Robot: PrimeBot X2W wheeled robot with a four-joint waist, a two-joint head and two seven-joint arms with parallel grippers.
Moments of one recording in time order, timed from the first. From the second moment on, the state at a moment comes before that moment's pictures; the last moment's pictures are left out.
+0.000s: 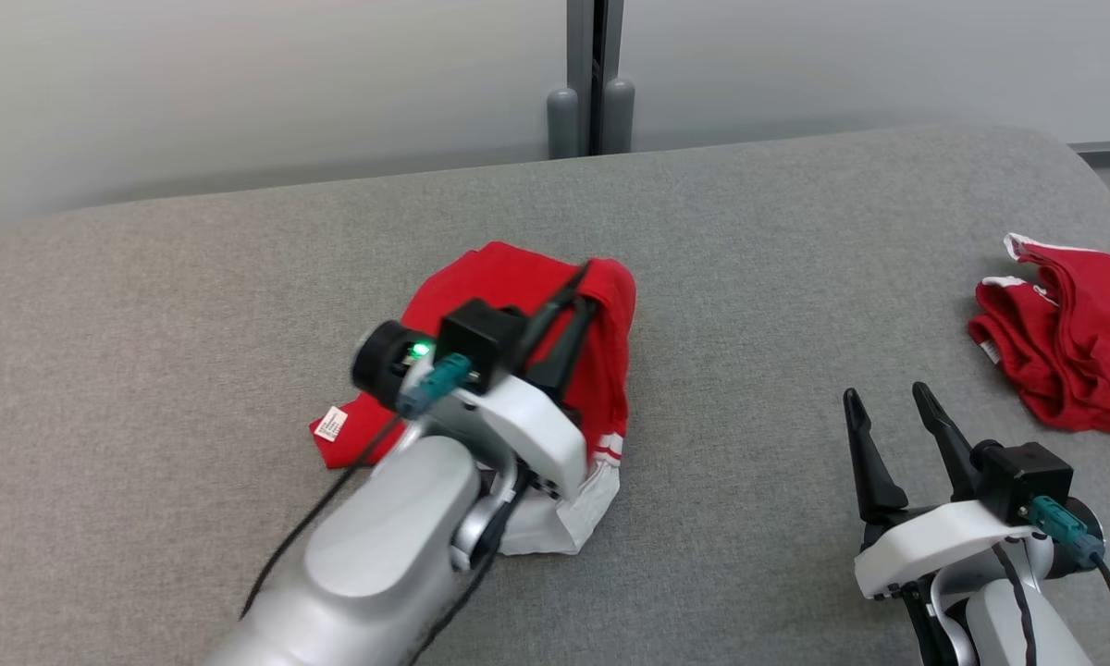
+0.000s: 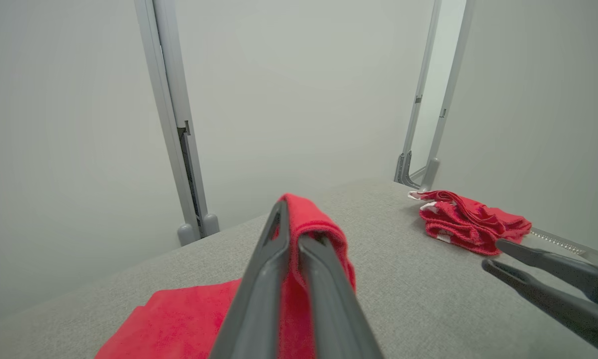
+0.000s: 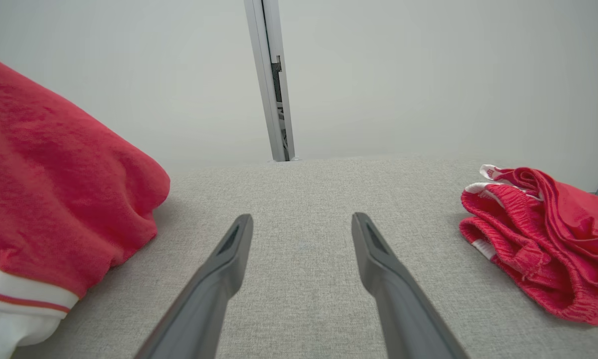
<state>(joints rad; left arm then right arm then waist) -0.68 0.05 -0.84 0.55 -0.60 0.08 -0.26 -0.25 -0.05 0.07 0.46 0.18 0.13 -0.26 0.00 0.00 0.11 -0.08</state>
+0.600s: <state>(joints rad) -0.21 0.15 -0.32 0.49 -0.43 0.08 -0.26 -0.20 -0.05 0.08 0.46 0.19 0.13 -0.26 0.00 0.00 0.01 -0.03</state>
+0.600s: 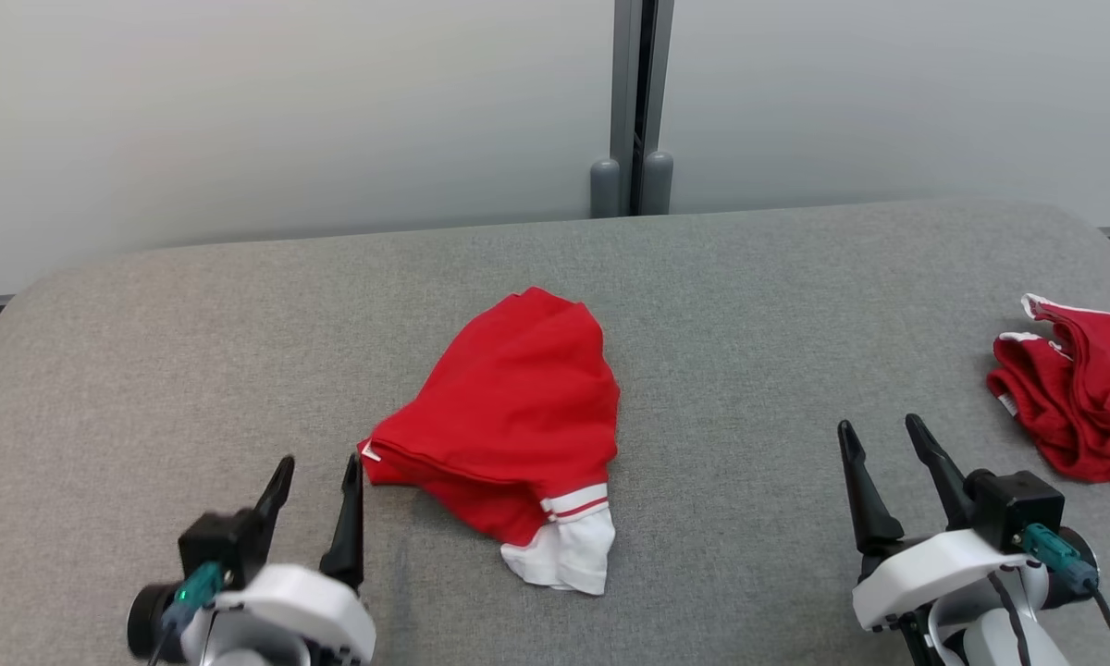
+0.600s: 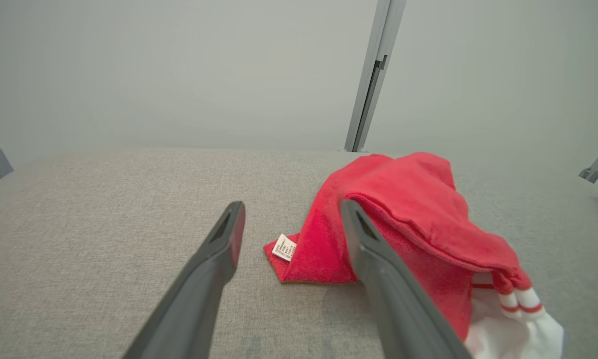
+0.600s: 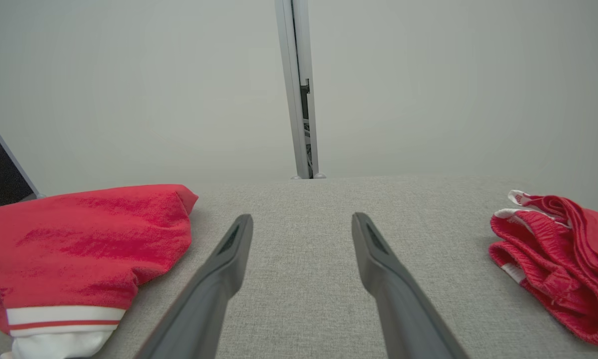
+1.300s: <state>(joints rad) 0.07 0.05 0.01 0.33 -0.24 -0.04 -0.26 -0.16 -0.05 0.24 0.49 0.21 0.13 -0.26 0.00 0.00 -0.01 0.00</state>
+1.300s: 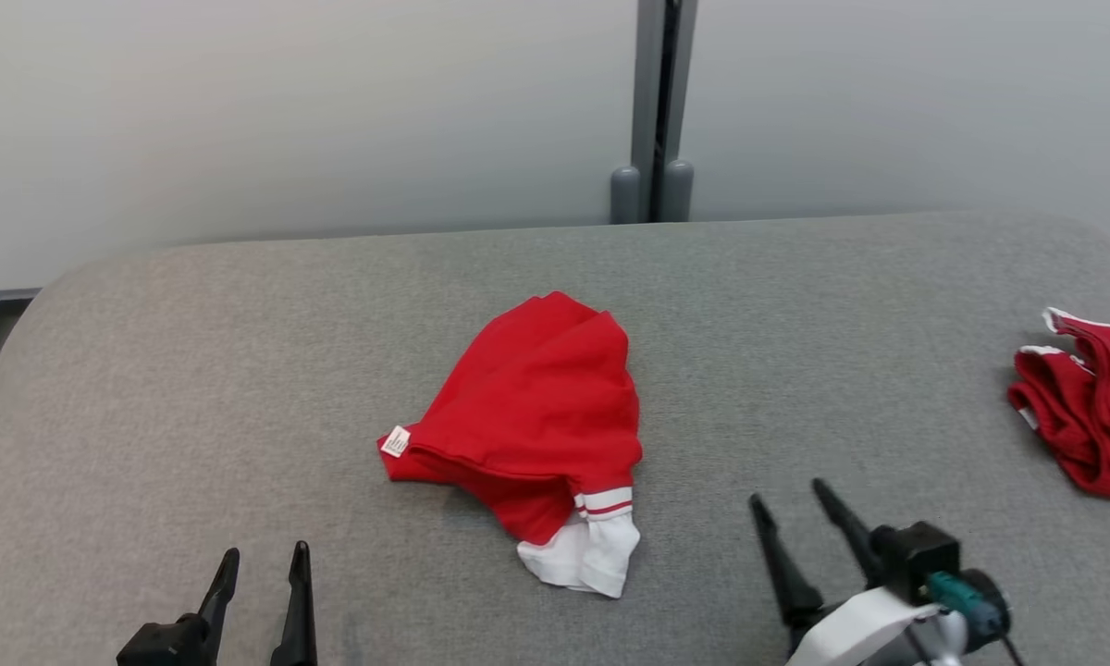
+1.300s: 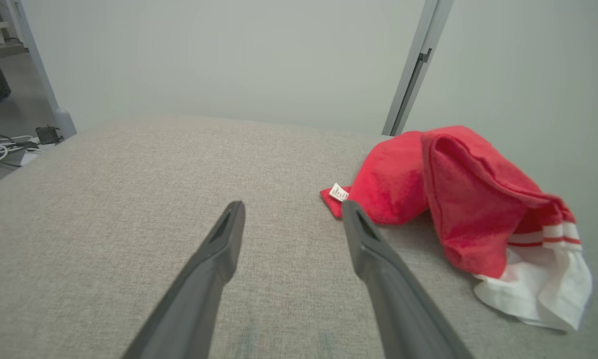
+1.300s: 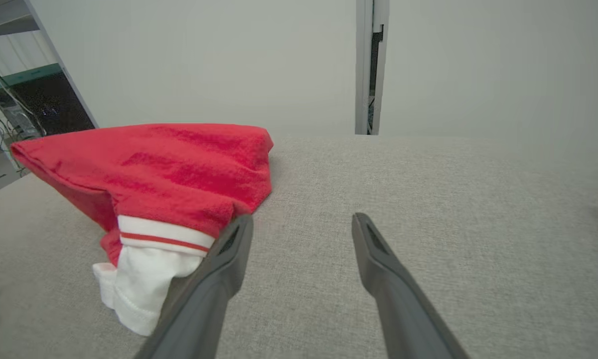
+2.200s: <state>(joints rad) 0.05 0.05 -0.07 0.29 -0.28 -0.06 -0.26 -0.21 -0.05 0.39 0.66 0.34 0.13 -0.26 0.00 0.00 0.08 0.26</state>
